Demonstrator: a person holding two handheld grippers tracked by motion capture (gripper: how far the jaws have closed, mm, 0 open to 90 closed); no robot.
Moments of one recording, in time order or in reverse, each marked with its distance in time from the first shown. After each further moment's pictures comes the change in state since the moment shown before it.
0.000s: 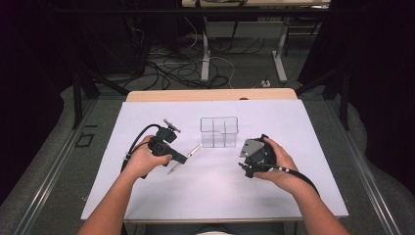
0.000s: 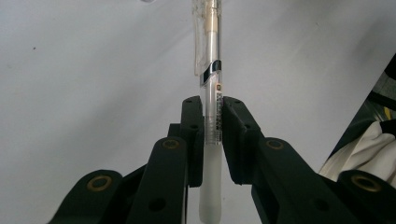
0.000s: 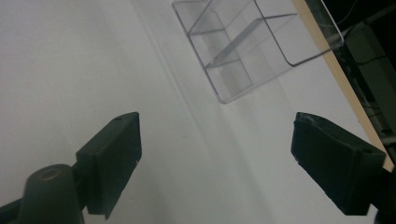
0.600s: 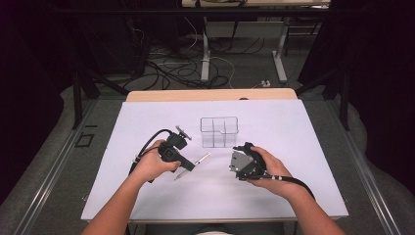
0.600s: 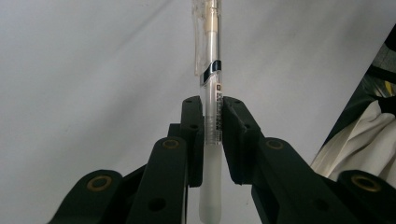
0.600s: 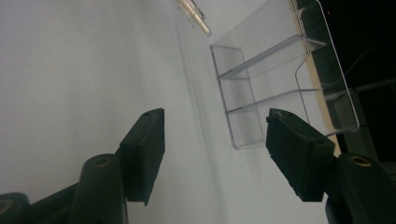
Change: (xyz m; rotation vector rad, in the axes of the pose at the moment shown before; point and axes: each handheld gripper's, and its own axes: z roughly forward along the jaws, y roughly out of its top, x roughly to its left) left arm -0.020 0.004 0.023 0.068 -0.016 0.065; right arm 0.027 0.017 0.001 -0.087 0.011 -0.266
